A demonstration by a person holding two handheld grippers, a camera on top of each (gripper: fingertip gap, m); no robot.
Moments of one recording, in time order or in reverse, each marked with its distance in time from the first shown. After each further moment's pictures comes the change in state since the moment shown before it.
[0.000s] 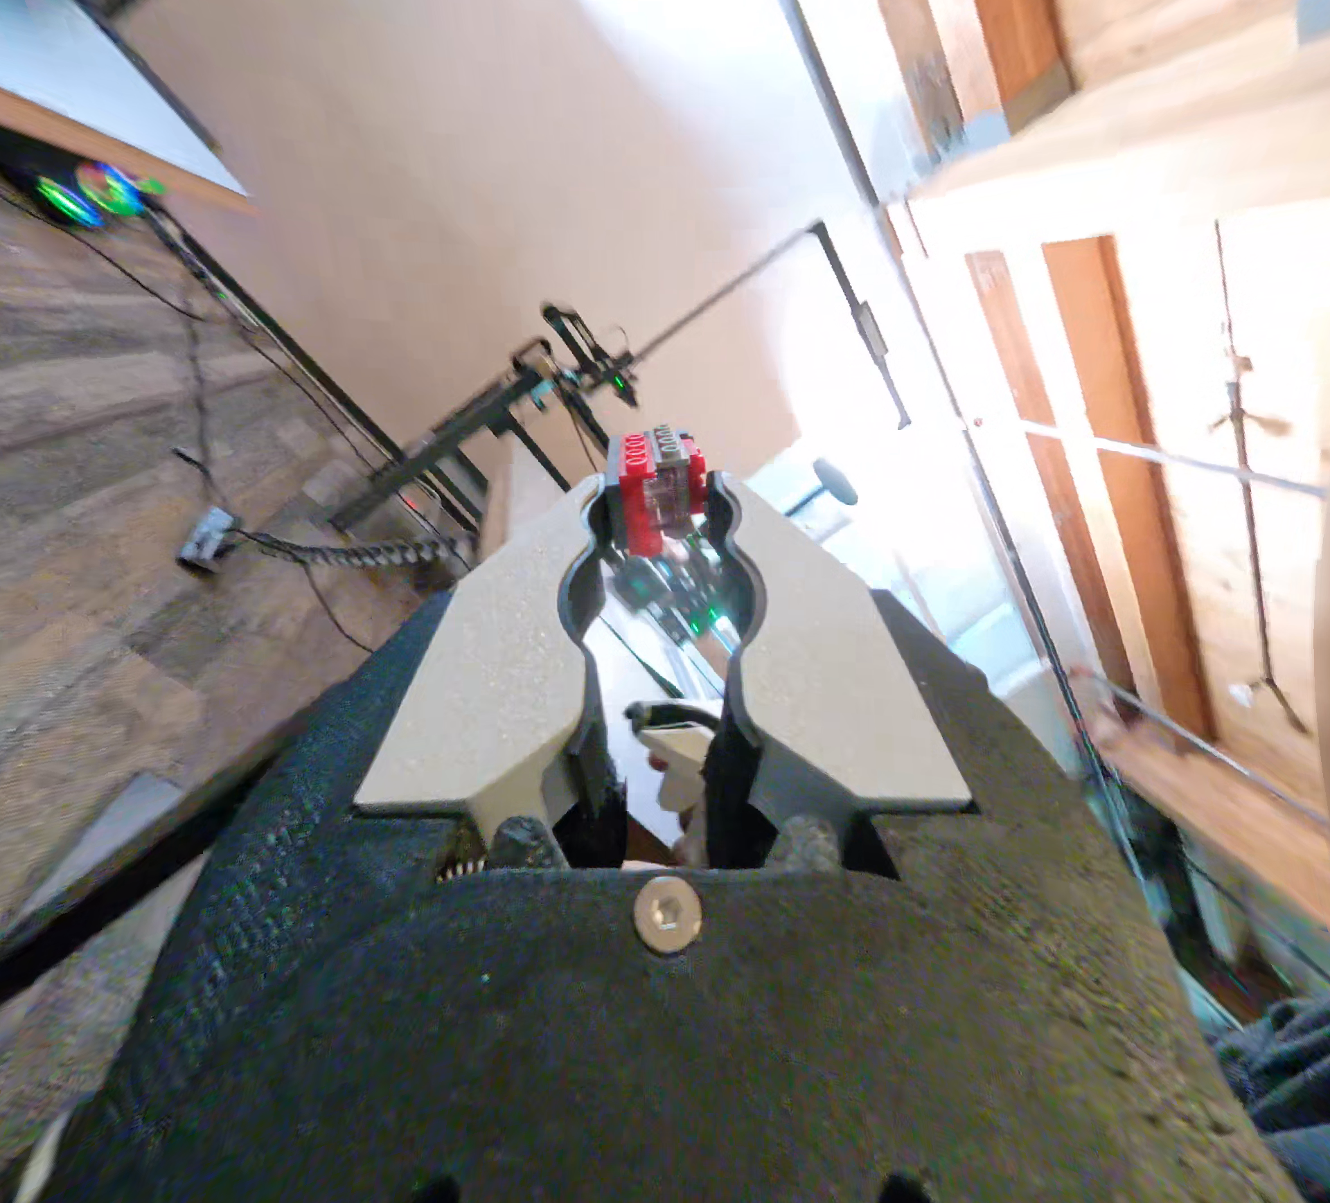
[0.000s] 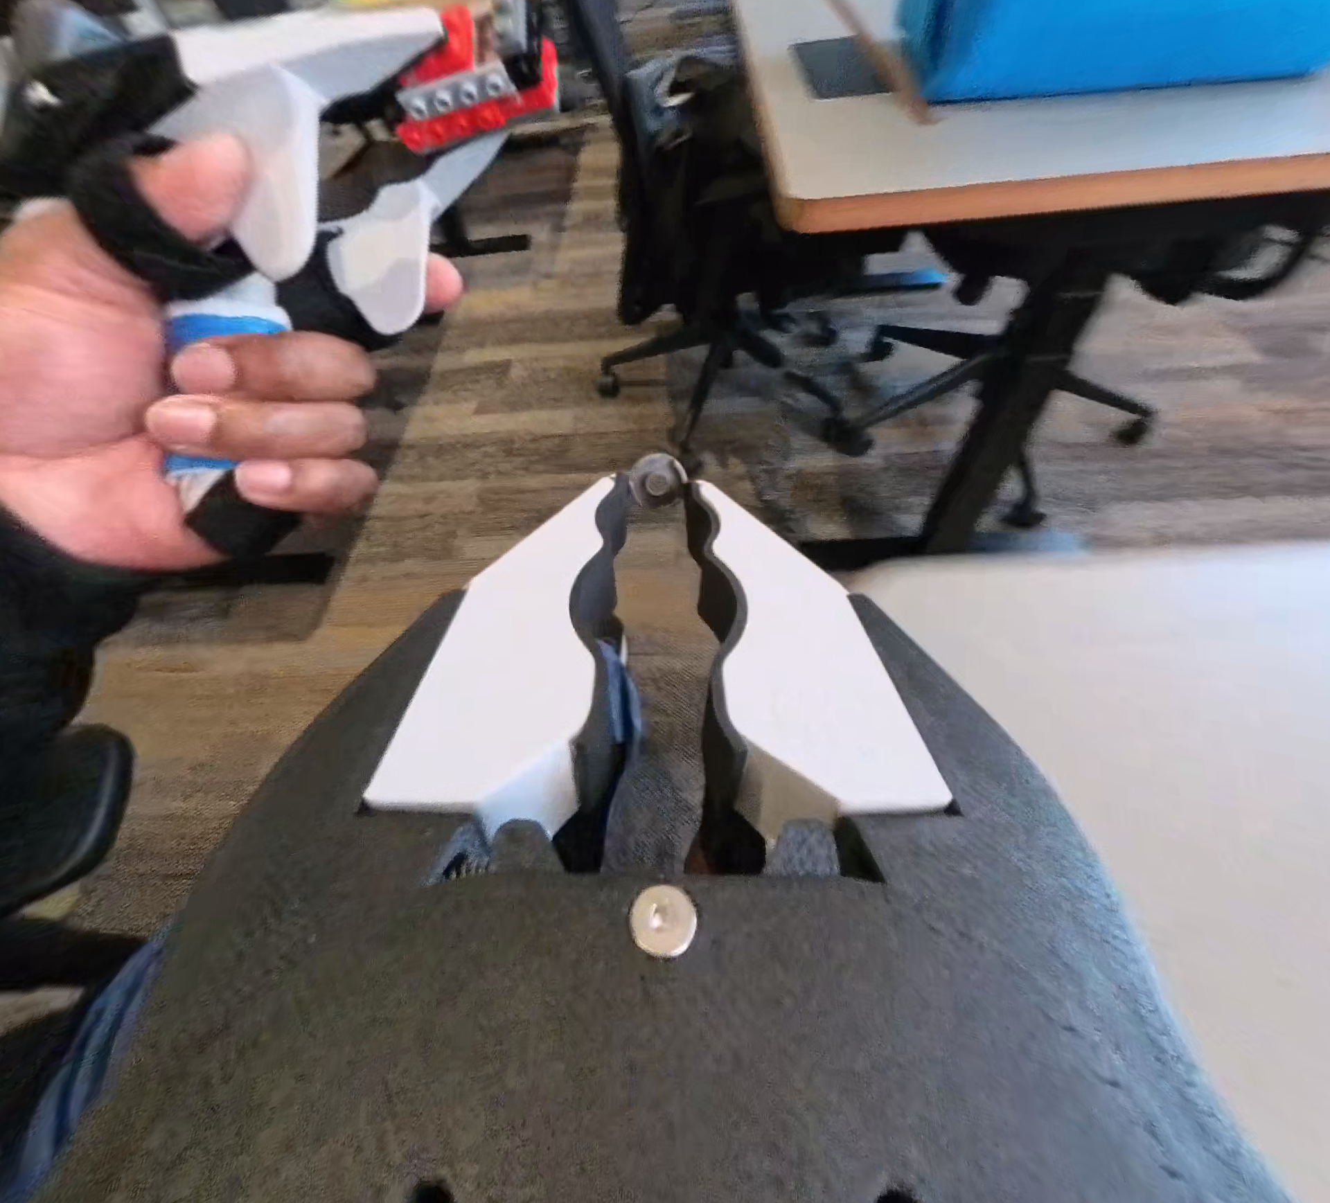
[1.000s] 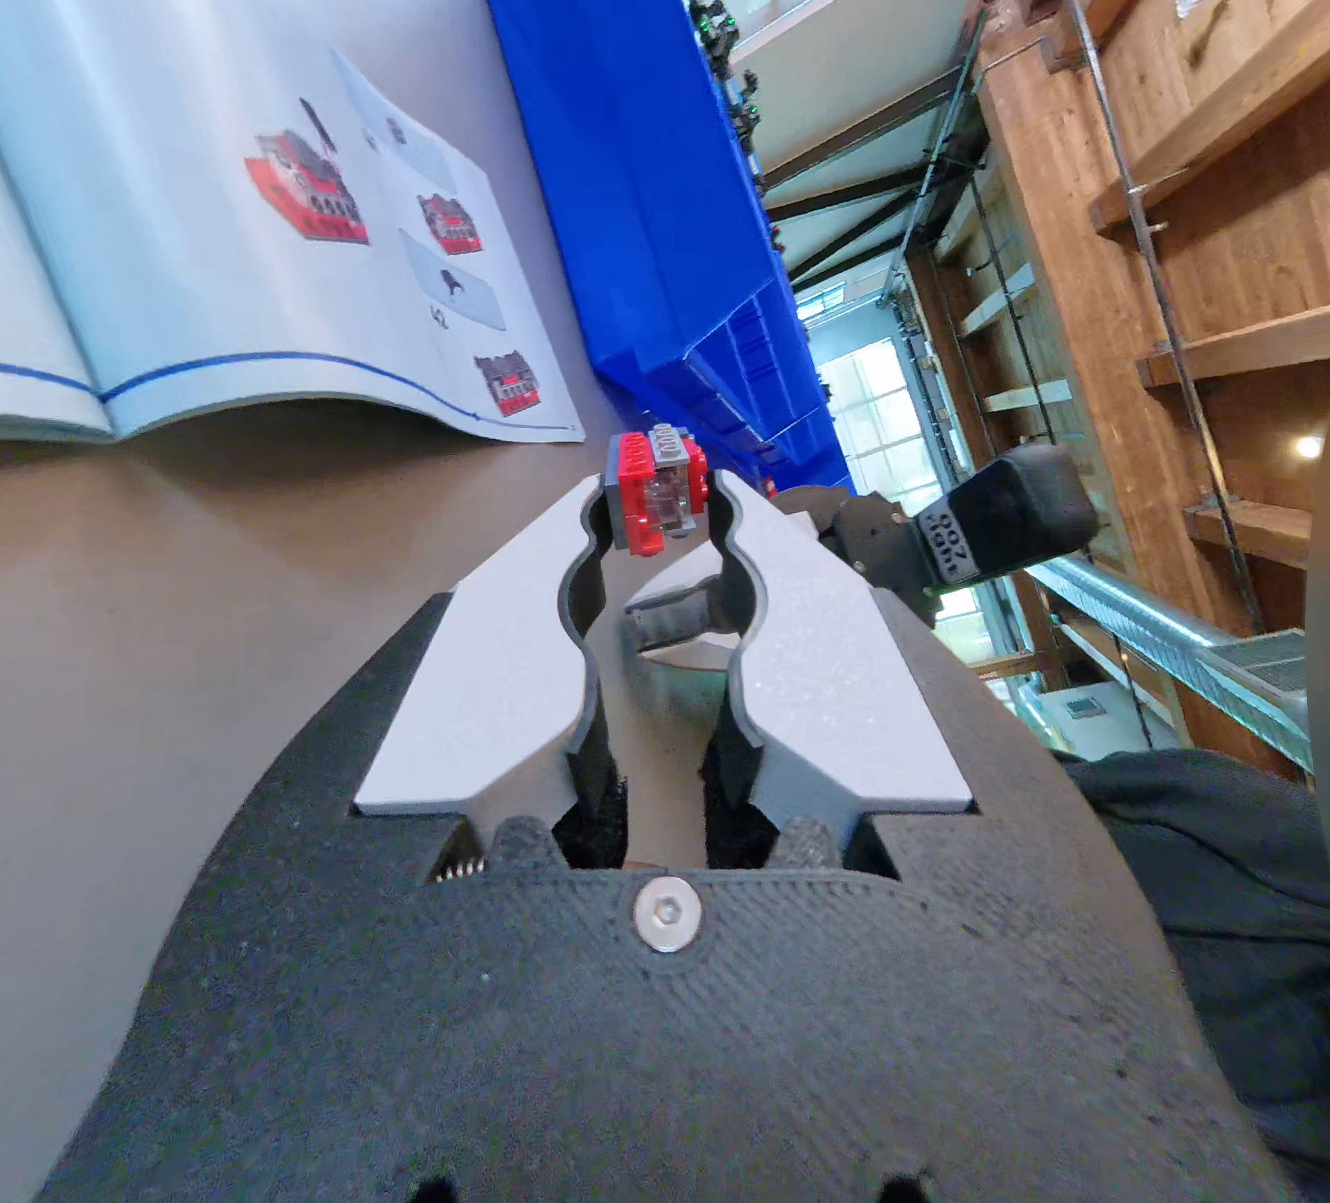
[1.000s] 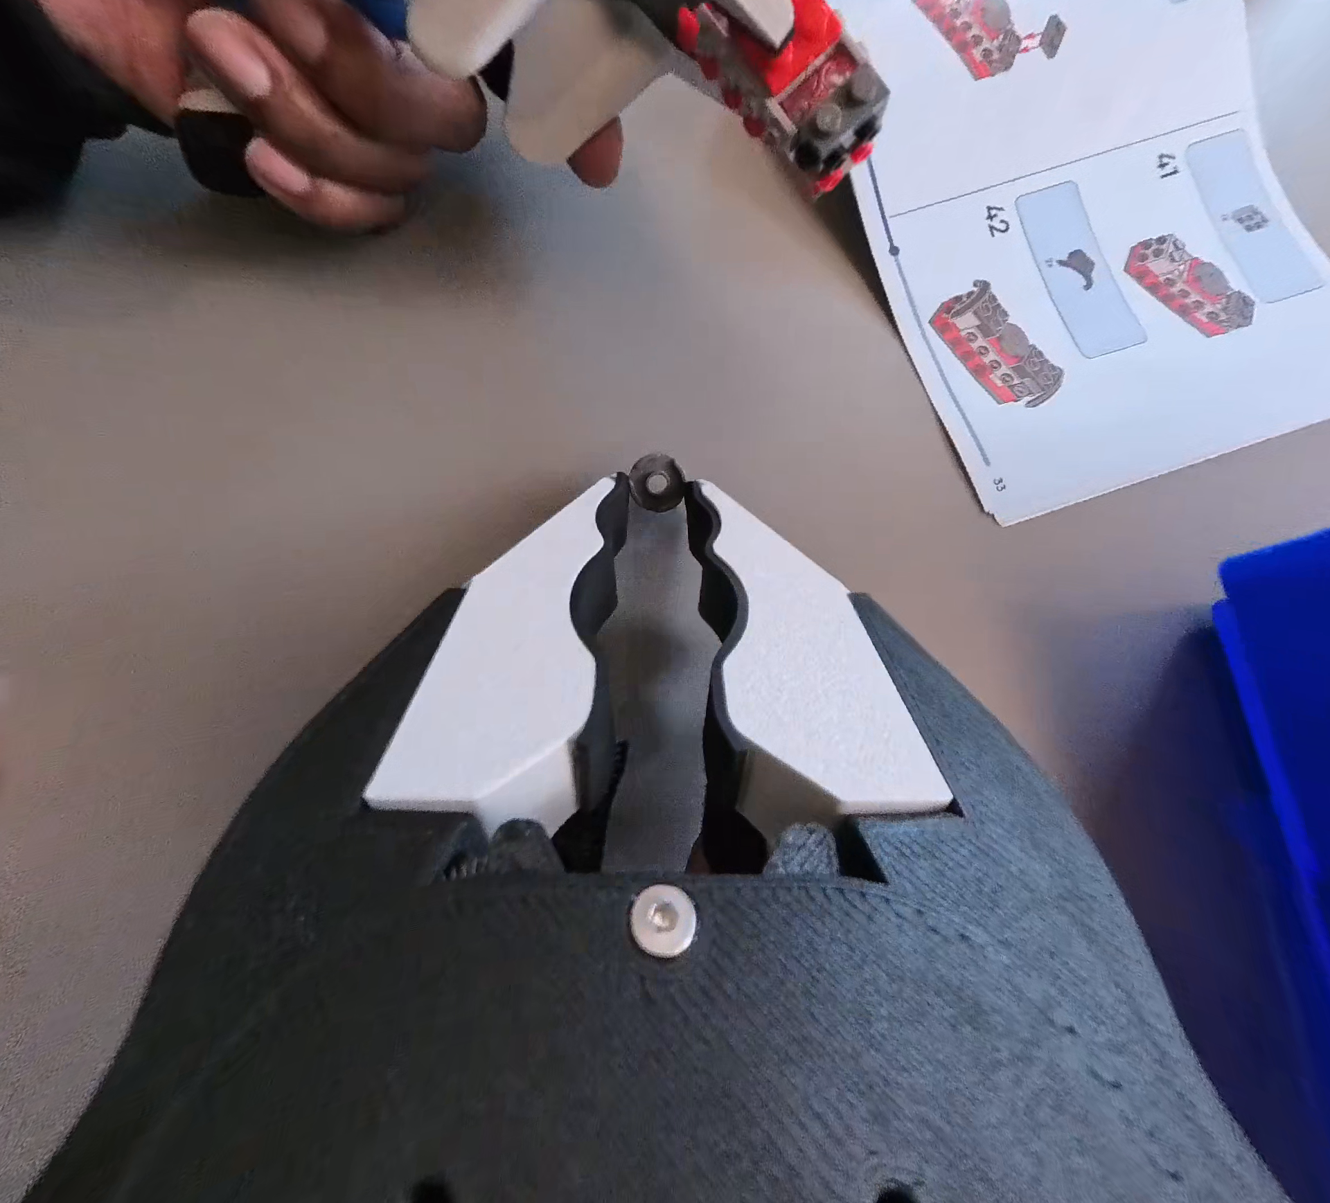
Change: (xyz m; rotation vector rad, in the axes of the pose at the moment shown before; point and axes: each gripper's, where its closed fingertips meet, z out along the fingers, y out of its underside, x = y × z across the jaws) left arm 0.124 0.514 0.299 -1.158 0.218 -0.217; right arm 0.259 0.185 -0.419 -0.370 0.299 0.128
